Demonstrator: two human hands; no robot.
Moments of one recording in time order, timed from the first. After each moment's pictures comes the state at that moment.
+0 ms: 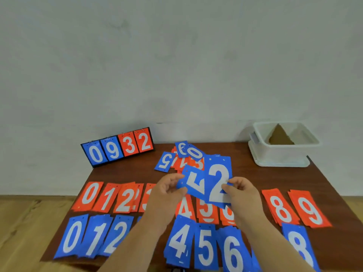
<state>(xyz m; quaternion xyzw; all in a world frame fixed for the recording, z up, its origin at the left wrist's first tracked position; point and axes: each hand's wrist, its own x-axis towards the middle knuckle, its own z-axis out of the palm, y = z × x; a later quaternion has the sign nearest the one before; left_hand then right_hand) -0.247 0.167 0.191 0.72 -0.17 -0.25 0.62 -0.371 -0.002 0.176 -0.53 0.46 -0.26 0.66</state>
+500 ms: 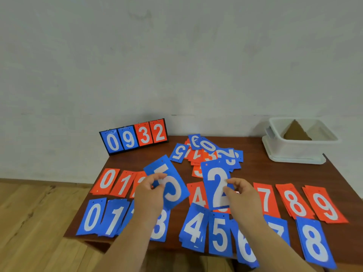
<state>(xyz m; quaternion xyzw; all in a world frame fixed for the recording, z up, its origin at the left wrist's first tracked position) -0.219 0.248 0.163 0.79 -0.06 -0.11 0.60 -0.367 0.063 0.161 -0.66 0.44 -0.22 0.57</state>
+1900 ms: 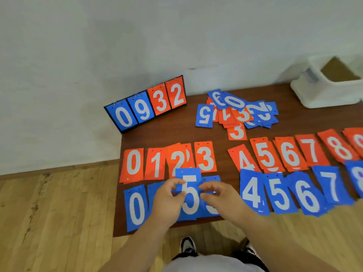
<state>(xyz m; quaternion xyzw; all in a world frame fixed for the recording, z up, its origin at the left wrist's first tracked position) -0.069 0.389 0.066 0.81 -0.17 -0.34 0.44 -0.204 0.253 0.063 -0.68 0.40 0.00 0.61</state>
